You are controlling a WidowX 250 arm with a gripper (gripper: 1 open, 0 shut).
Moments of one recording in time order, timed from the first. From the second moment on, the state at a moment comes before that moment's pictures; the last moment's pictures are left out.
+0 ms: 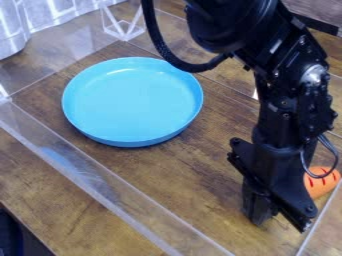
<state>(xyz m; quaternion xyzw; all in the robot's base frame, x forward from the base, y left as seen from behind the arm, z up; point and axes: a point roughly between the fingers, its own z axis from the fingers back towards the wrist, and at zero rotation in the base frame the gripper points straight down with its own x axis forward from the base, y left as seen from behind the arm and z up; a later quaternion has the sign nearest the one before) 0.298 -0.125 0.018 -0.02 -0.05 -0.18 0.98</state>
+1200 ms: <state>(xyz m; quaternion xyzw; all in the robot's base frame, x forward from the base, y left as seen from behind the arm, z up) 0.282 -0.110 0.031 0.02 -0.01 -0.21 0.98</state>
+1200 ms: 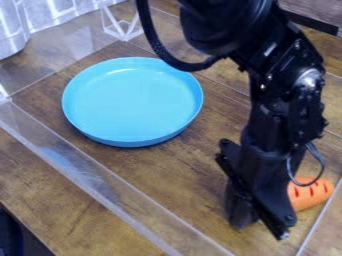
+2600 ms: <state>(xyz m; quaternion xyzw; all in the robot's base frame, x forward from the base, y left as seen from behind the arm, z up) 0.254 0.051 0.119 0.07 -0.07 -0.08 0.99</state>
